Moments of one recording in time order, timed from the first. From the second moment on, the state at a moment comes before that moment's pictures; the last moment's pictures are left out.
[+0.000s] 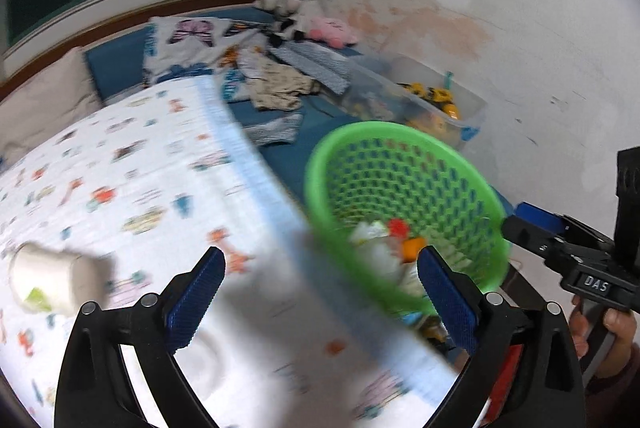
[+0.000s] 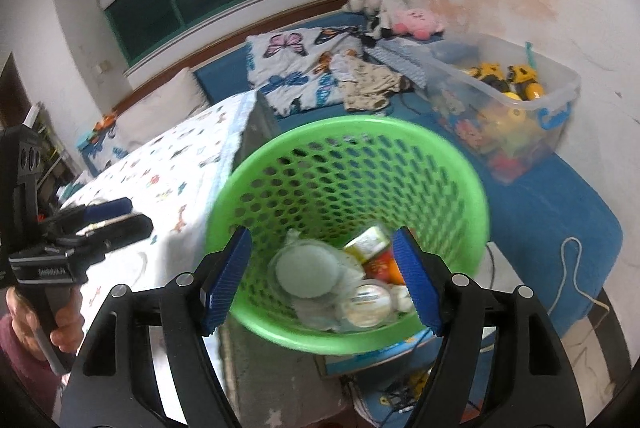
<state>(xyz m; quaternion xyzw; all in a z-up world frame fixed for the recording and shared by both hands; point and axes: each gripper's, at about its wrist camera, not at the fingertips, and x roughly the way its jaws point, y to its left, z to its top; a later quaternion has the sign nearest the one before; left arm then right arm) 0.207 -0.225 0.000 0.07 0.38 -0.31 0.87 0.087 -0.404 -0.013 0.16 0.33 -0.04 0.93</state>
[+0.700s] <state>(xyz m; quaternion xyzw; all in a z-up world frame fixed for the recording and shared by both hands) 0.232 -0.054 0.004 -0.02 0.39 -0.14 0.91 0.151 -0.246 -0.023 0.05 0.38 0.15 0.91</state>
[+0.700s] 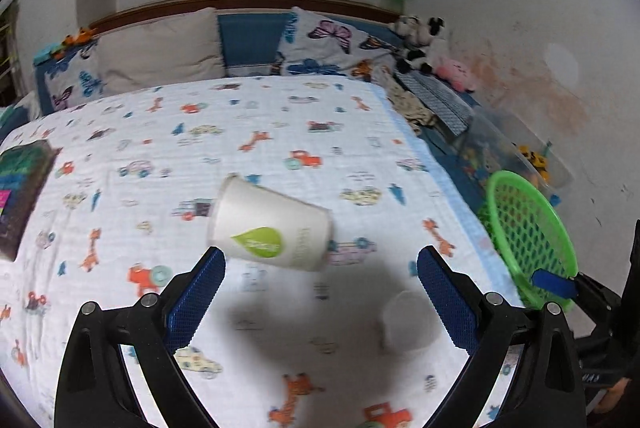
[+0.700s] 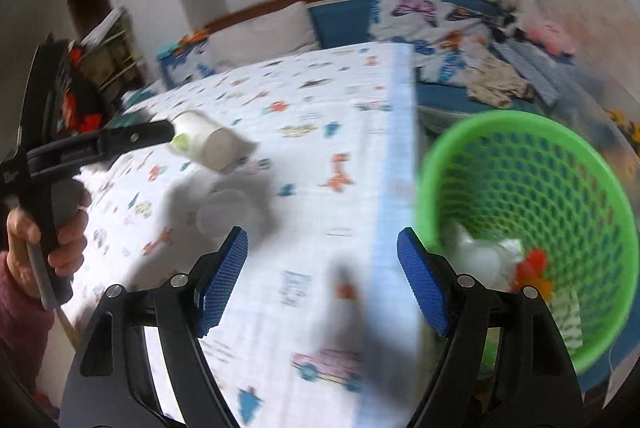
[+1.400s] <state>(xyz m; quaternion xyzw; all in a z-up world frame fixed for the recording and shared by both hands) 0.235 -0.009 -0.012 -0.04 0.40 -0.11 0.91 0.201 -0.156 -0.054 -0.02 0.42 0.21 0.88</state>
